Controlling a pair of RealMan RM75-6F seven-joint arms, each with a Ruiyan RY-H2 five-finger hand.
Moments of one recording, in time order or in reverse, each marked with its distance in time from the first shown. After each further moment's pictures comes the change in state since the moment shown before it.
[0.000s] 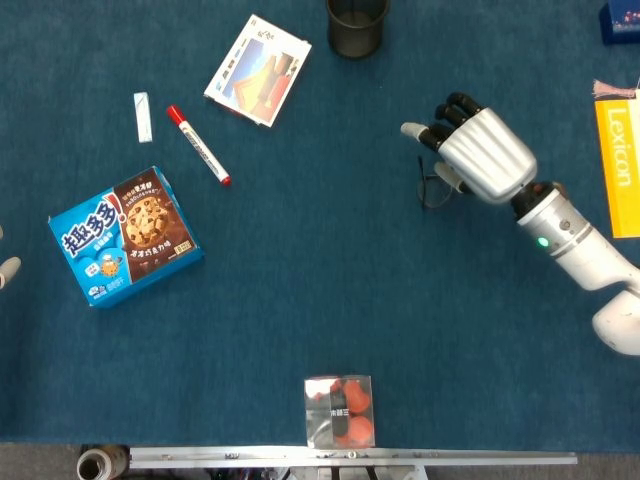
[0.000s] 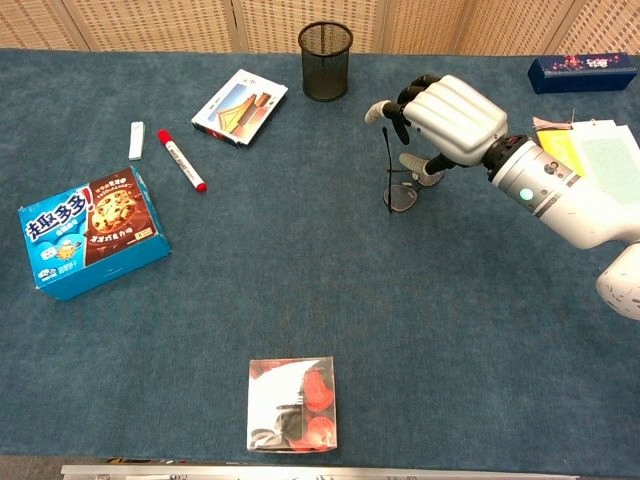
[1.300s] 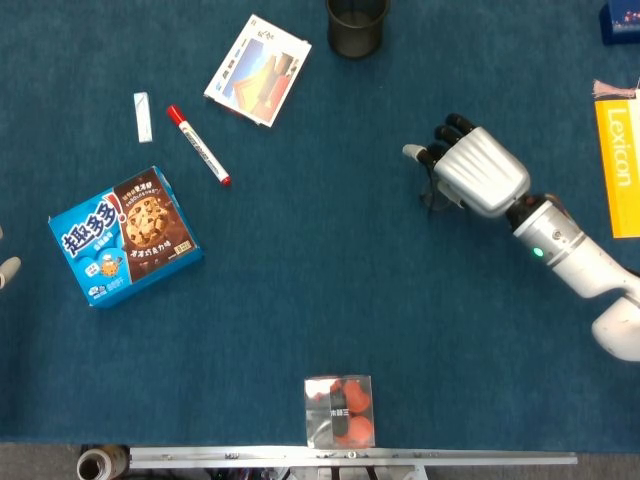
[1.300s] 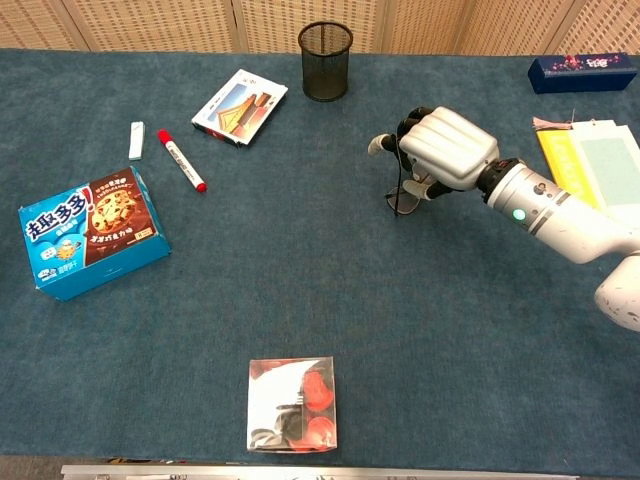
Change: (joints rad) left arm 0.000 0.000 0.000 0.000 0.000 0.000 0.000; right arm -0.013 -0.057 -0.049 0.097 -0.022 -0.054 0.001
